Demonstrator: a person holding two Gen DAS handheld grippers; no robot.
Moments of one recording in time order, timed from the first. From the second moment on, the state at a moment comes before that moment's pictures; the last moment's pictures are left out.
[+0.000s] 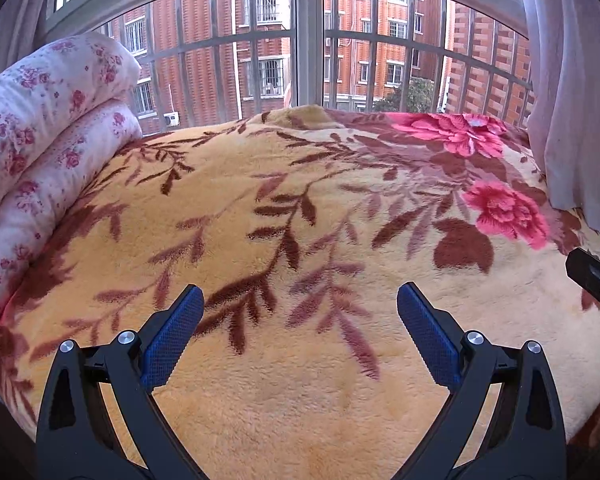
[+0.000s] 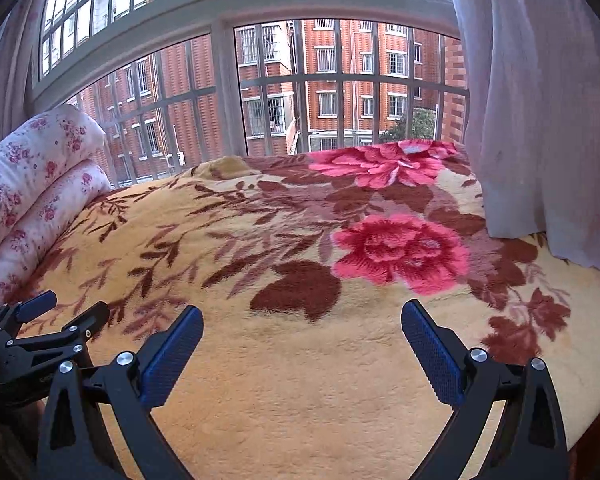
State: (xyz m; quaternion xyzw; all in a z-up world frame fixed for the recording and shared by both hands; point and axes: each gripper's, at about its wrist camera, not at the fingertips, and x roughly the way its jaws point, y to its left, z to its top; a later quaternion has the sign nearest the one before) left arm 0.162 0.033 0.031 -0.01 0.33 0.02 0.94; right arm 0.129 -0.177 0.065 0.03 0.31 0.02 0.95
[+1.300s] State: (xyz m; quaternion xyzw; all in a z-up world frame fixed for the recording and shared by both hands) left arm 0.152 0.032 0.042 0.00 0.30 0.02 0.95; right arm 0.126 -0.179 0.073 0.03 0.31 0.00 0.95
